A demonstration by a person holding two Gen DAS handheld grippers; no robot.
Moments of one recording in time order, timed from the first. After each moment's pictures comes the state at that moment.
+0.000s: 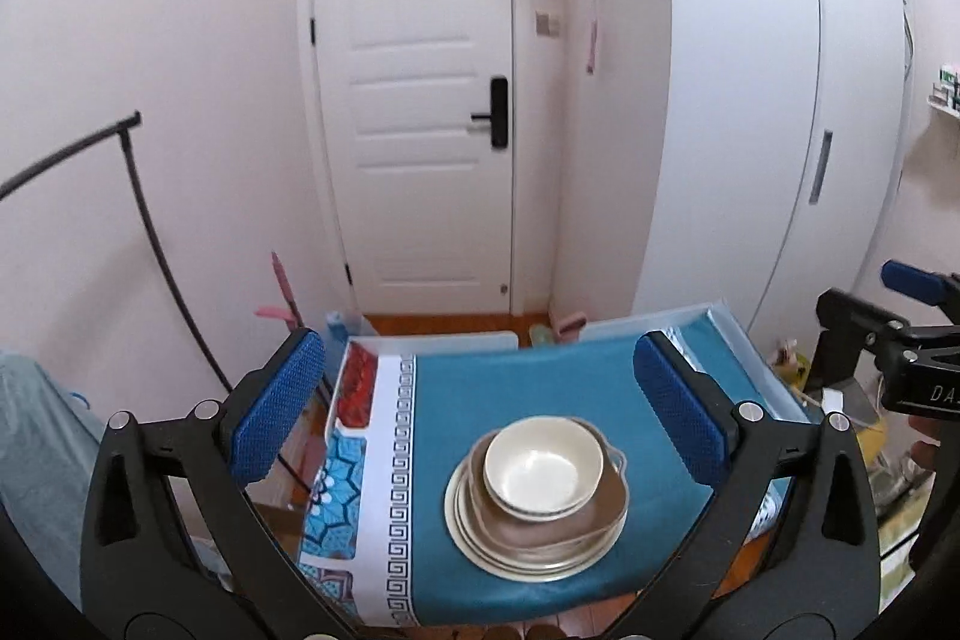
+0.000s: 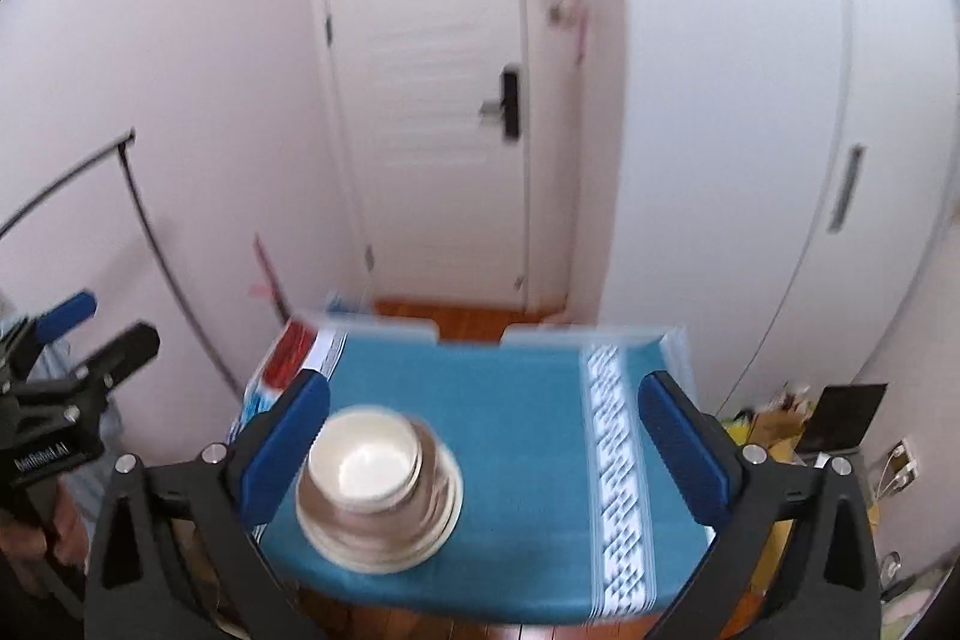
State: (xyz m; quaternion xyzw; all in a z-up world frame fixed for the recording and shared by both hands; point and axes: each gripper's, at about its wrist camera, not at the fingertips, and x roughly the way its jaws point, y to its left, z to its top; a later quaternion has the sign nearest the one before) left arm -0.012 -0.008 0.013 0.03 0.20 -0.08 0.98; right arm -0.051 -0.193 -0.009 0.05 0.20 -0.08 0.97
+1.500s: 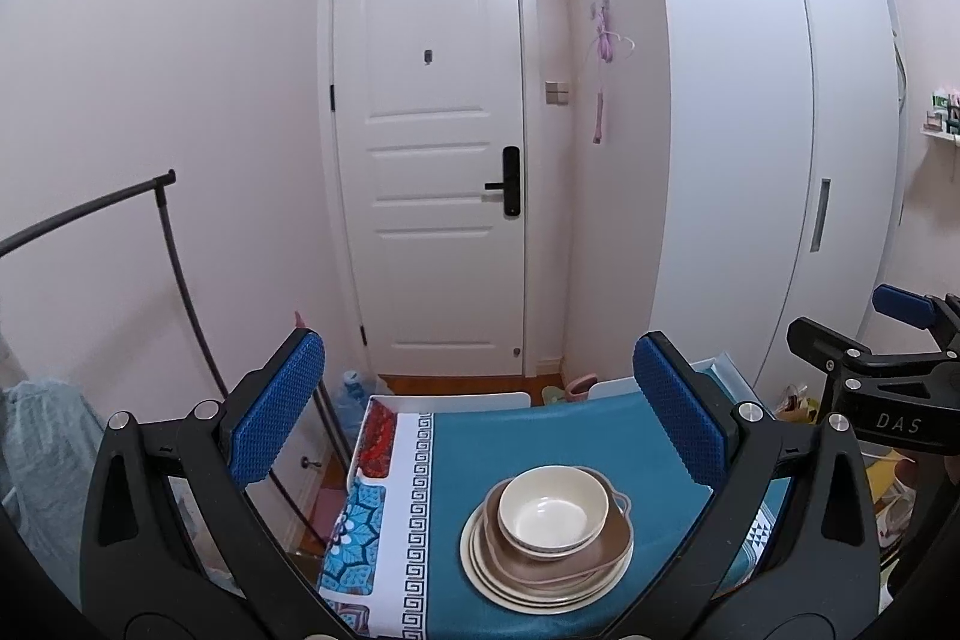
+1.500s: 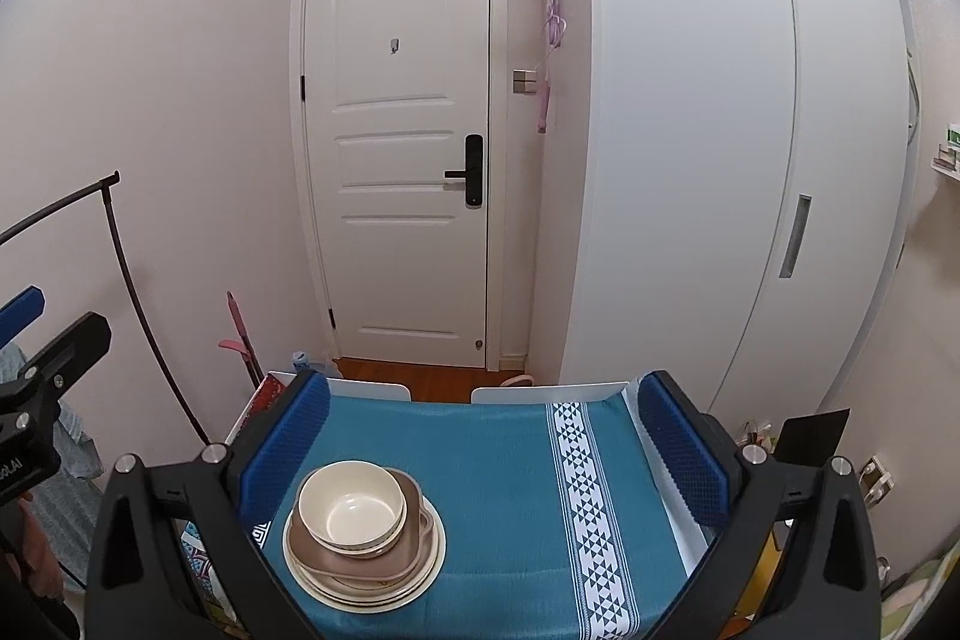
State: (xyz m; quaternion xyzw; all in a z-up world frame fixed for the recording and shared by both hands) left arm -0.059 0.007 0.039 0.03 0.13 -0.07 0.99; right arm -0.065 -0.174 0.001 0.04 0.16 -0.12 0.98
